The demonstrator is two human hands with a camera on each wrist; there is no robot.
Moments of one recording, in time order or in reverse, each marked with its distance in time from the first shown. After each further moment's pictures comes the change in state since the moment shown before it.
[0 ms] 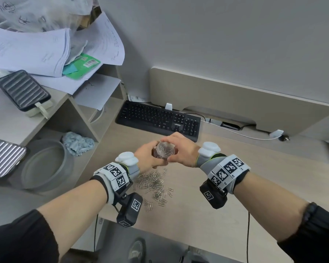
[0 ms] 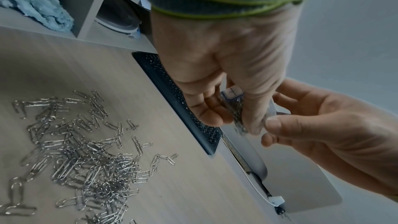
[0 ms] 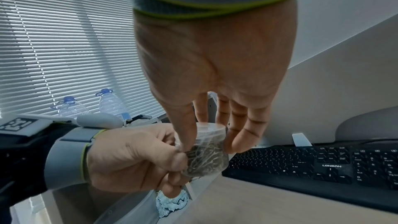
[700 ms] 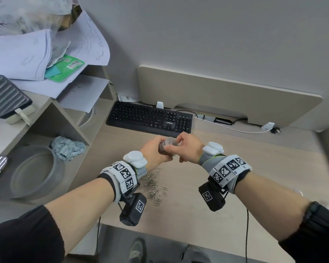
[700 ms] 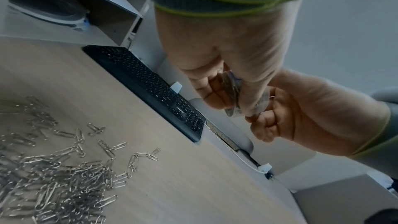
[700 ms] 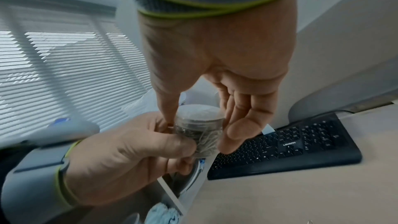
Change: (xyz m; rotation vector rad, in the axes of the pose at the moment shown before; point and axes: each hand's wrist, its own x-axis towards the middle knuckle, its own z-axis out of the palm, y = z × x) left_hand 0.019 0.025 0.033 0.082 0.049 0.056; right_hand -0.020 0.024 -0.012 0.154 0.172 0.397
